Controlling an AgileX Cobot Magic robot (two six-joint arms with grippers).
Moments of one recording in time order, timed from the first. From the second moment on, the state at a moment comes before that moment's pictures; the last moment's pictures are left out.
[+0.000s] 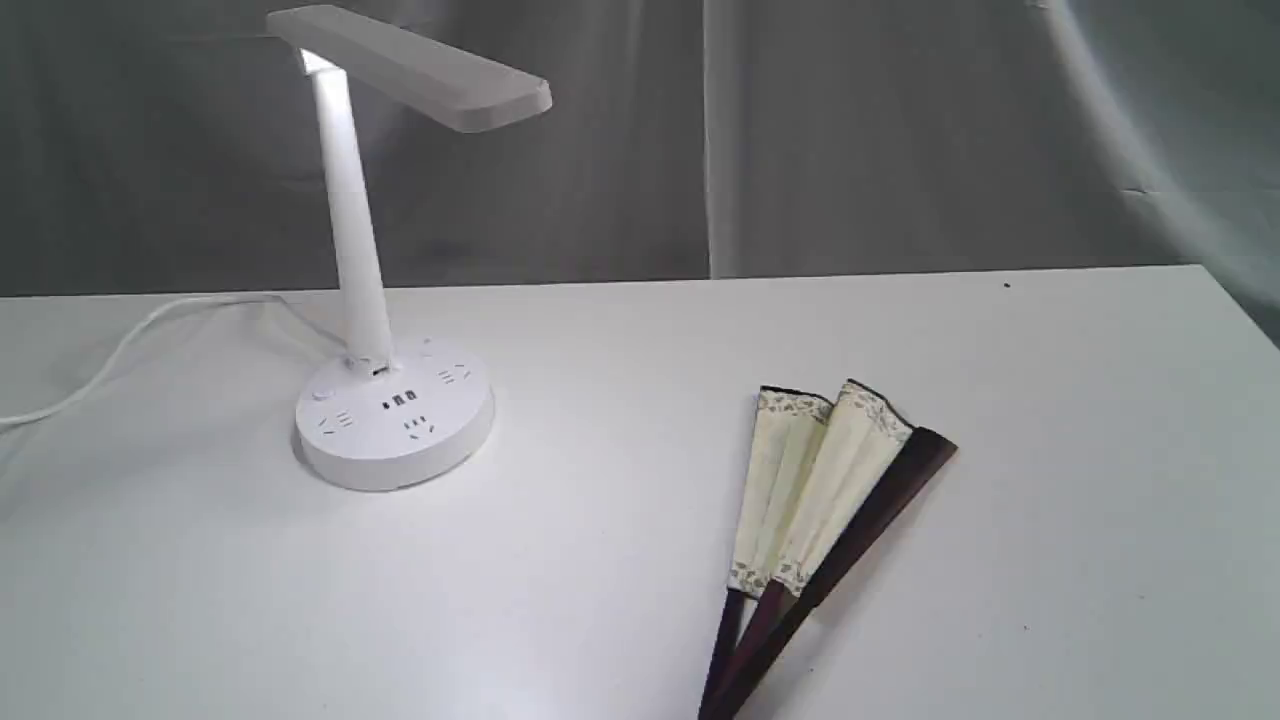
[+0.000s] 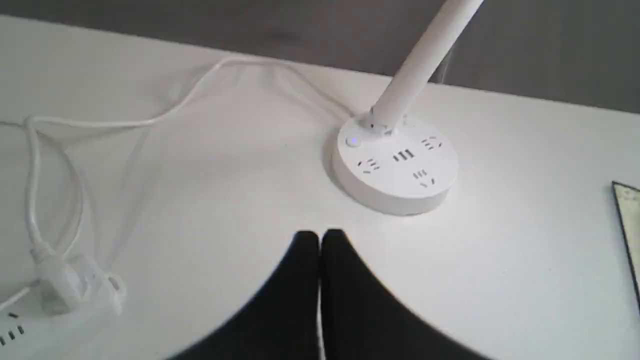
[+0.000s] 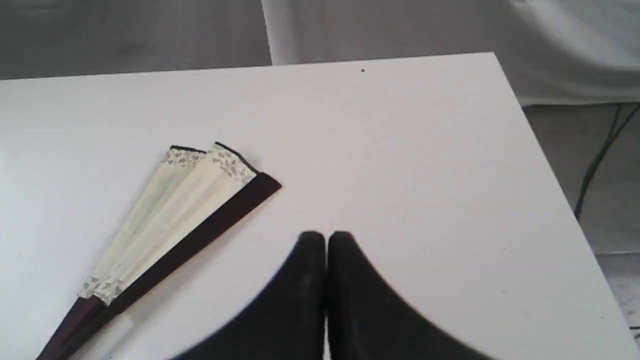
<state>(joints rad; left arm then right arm) -0.02 0.65 -0.62 -0.02 0.58 -0.17 -0.03 0.67 -0.60 0.06 0.52 -0.01</state>
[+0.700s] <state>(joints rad) -0.02 1.12 -0.62 -0.03 0.31 -0.17 -0.03 1.09 -0.60 0.10 0.38 -0.01</state>
